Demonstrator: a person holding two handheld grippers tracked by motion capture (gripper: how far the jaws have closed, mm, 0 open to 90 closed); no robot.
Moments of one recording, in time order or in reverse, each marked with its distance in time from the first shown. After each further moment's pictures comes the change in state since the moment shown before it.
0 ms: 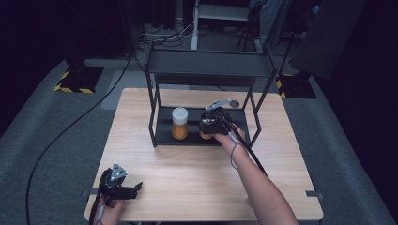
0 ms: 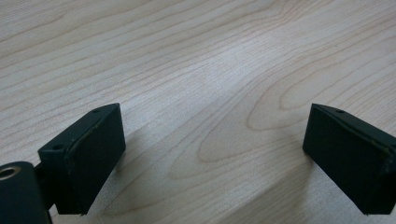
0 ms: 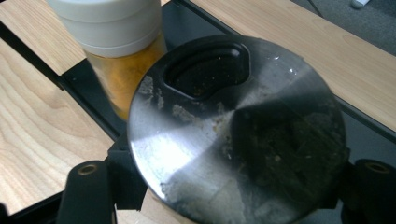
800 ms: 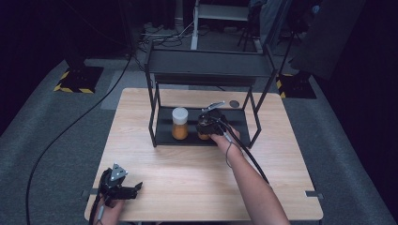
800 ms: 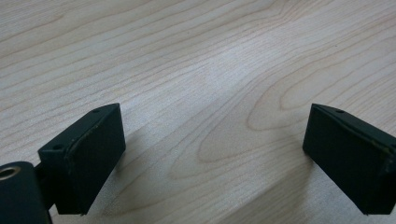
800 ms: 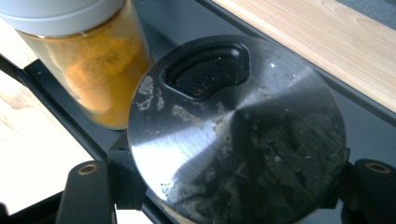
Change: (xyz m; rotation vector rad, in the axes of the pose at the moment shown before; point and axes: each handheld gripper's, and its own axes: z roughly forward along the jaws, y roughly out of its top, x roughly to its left) left arm 0.000 0.000 0.000 -0.001 0.000 0.000; right arm -0.004 -0.004 0.035 0.023 -0.012 0.009
